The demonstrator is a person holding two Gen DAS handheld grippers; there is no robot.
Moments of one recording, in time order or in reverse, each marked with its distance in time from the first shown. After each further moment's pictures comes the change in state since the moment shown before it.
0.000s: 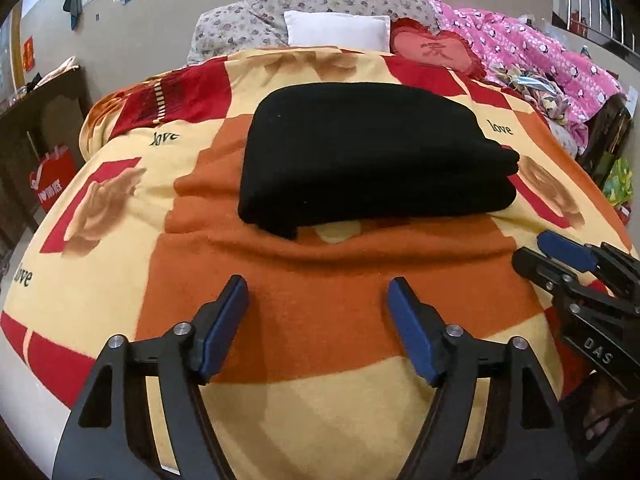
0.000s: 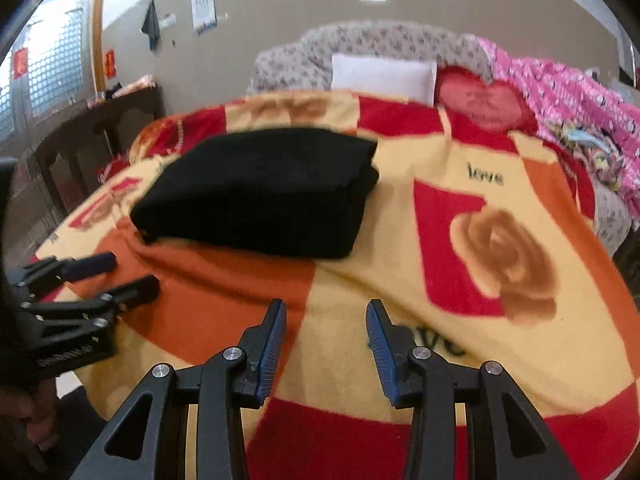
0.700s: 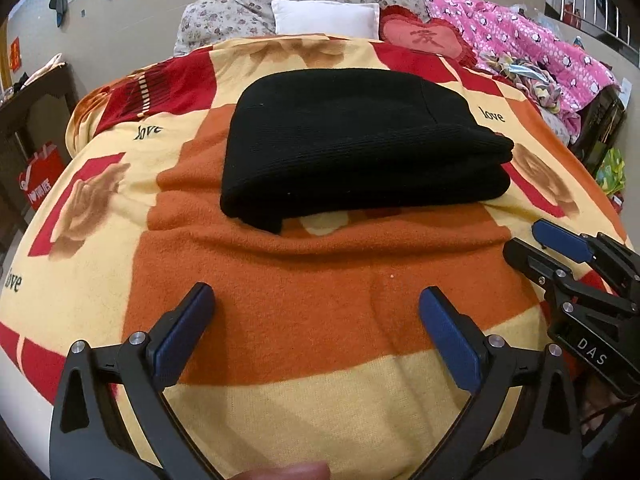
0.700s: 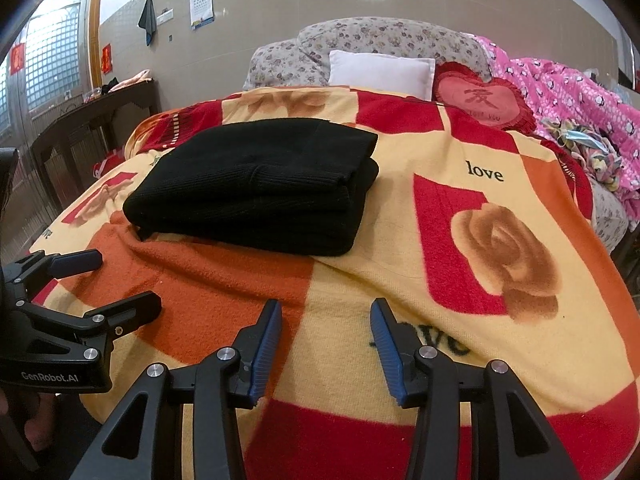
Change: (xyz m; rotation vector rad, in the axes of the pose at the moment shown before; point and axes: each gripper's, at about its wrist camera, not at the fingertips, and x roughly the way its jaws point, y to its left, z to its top) left arm 0.005 -0.004 0.002 0.019 0.046 -0.033; right arm 0.001 0.003 -0.001 -0.009 -0.002 -0.015
